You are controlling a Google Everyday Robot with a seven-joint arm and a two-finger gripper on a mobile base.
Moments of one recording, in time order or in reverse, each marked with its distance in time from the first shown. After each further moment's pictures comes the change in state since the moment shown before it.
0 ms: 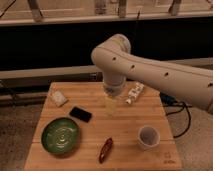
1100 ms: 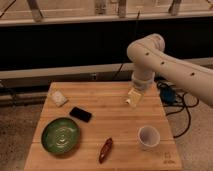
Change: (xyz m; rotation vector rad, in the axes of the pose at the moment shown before) arm 0.061 -0.092 0.035 -0.008 0.031 0.248
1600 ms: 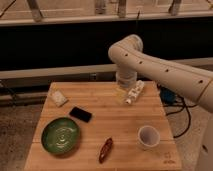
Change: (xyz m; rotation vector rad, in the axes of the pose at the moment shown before) arm -0.076 0.021 0.005 0.050 -0.037 -0.104
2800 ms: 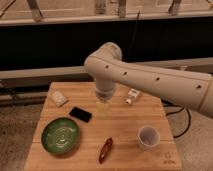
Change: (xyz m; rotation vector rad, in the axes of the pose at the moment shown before) arm -0.010 0.106 -0.030 -0.024 -0.102 -0.301
